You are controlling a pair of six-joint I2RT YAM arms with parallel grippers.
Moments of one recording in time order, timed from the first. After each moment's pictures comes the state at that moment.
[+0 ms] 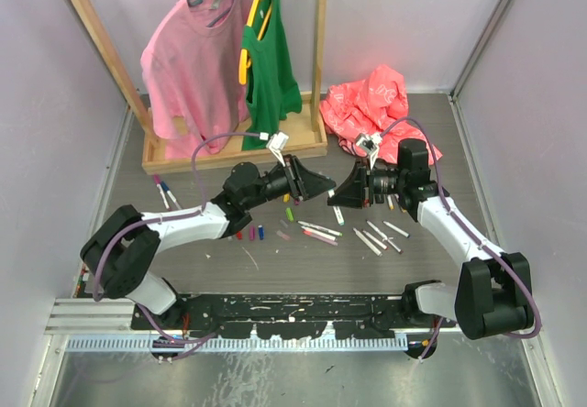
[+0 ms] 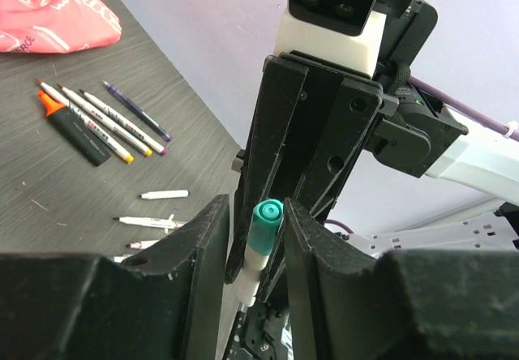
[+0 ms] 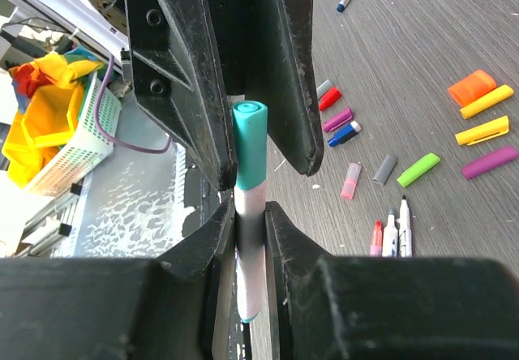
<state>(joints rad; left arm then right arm) -0.80 1.53 0.79 0.86 0.37 -0.90 0.17 1.22 0.73 0.03 -1.33 0.17</state>
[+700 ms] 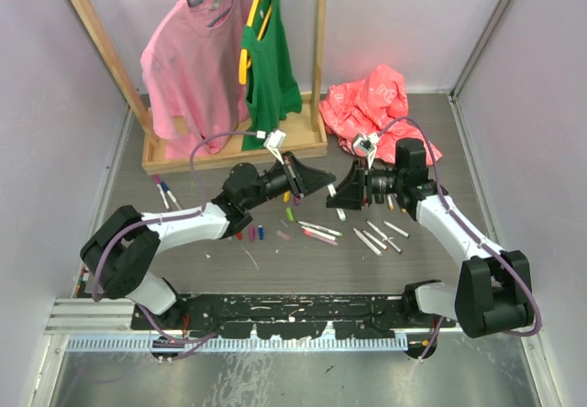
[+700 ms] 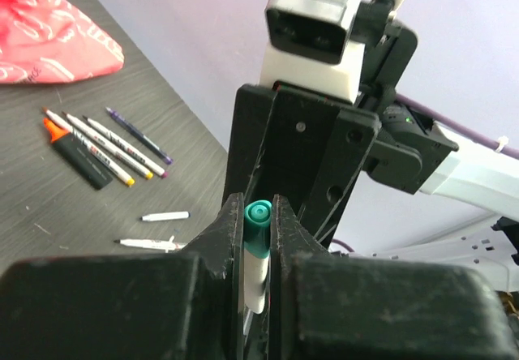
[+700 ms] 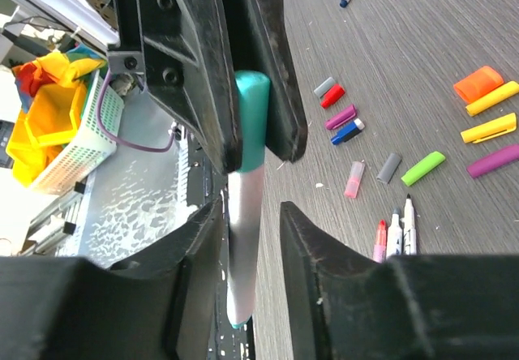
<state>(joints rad) -0.81 1.54 0.80 0.89 0.33 -0.90 0.18 1.23 0.74 0.00 -1.32 0.16</state>
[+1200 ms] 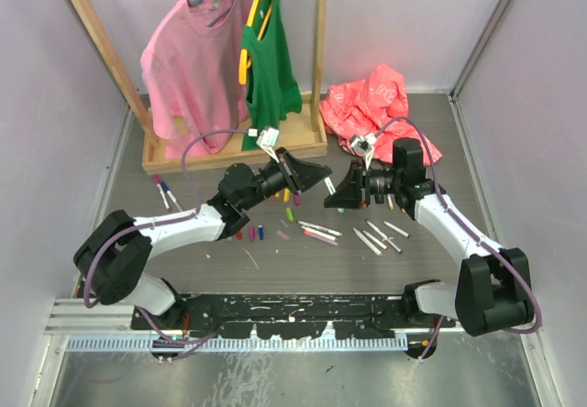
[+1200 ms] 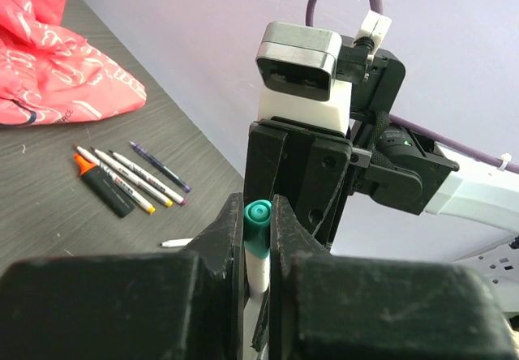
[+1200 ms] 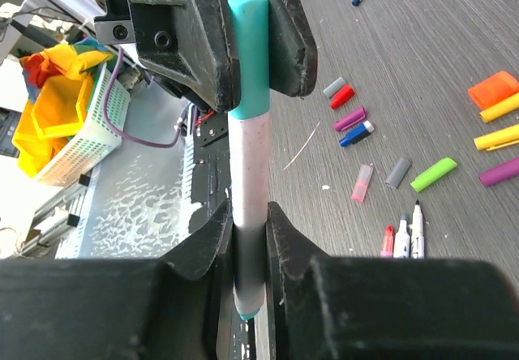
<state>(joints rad) -0.81 1.49 0.79 0.91 0.24 -0.84 0.20 1.24 0.75 0.00 -1.33 0.14</state>
